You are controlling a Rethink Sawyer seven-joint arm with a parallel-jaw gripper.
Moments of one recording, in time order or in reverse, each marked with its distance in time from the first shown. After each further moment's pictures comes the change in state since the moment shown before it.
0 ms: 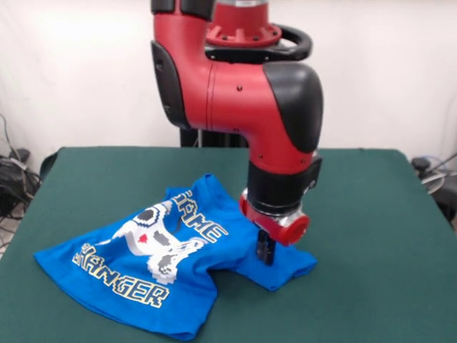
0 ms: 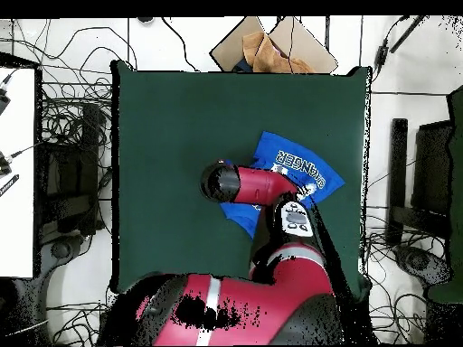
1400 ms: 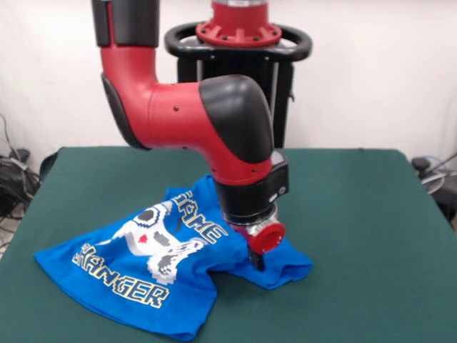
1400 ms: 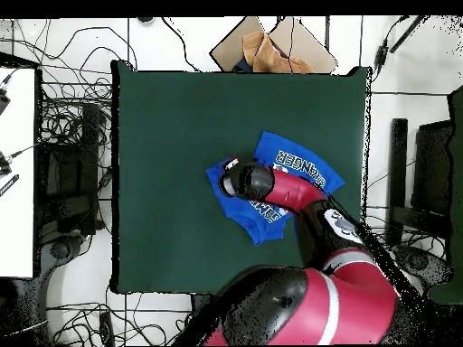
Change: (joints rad) arm -0.282 0.002 0.248 0.071 0.003 0.013 0.000
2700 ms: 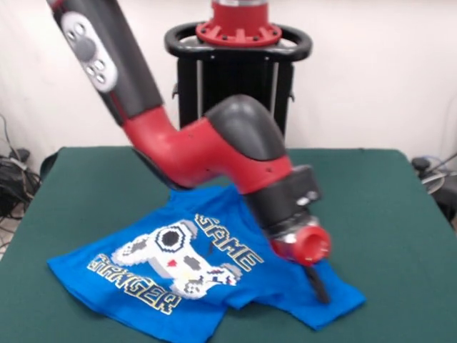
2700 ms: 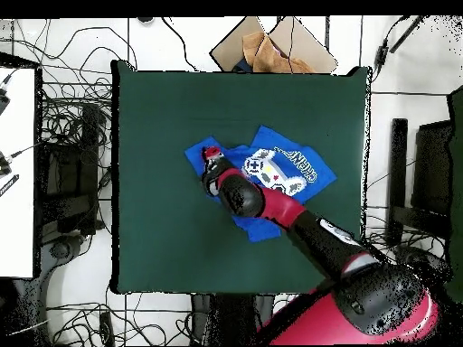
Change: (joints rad) arm -0.326 0.251 0.458 0.134 -0.232 -0.512 0.000
